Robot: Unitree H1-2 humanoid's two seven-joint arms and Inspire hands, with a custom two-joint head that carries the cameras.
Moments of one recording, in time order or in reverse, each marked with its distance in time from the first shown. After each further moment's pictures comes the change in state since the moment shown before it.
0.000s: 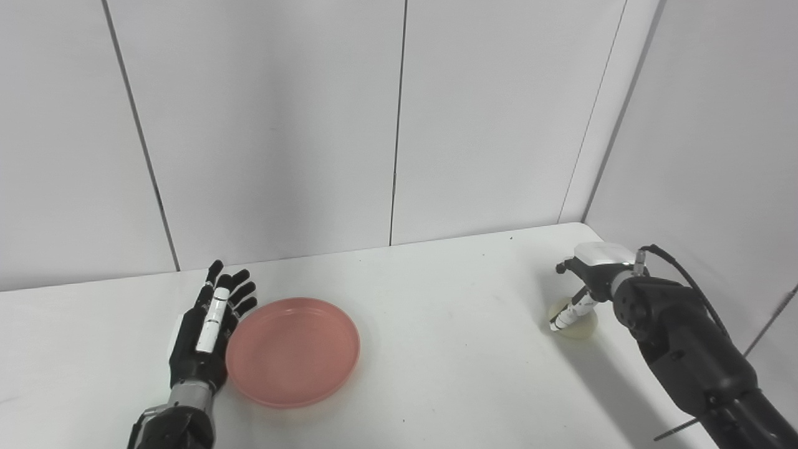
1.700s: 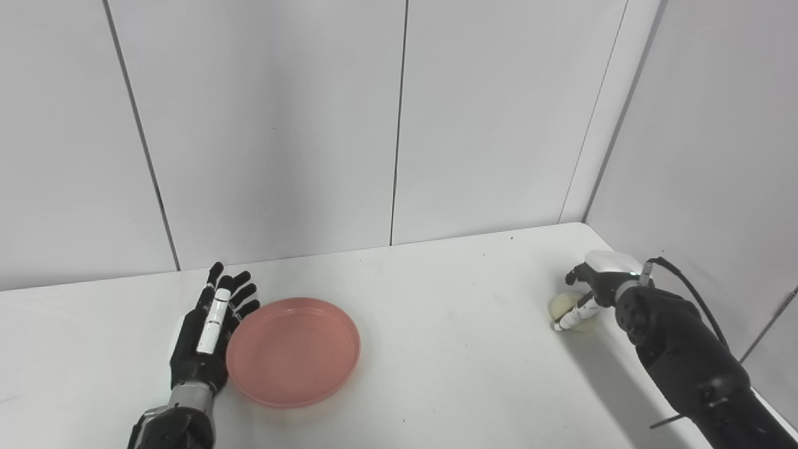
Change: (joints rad) left arm 0.011 0.001 -0.004 -0.026 0.000 0.026 -0.001; right arm -0.008 0.047 -0.060 0.170 0.126 0.034 -0.199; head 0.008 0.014
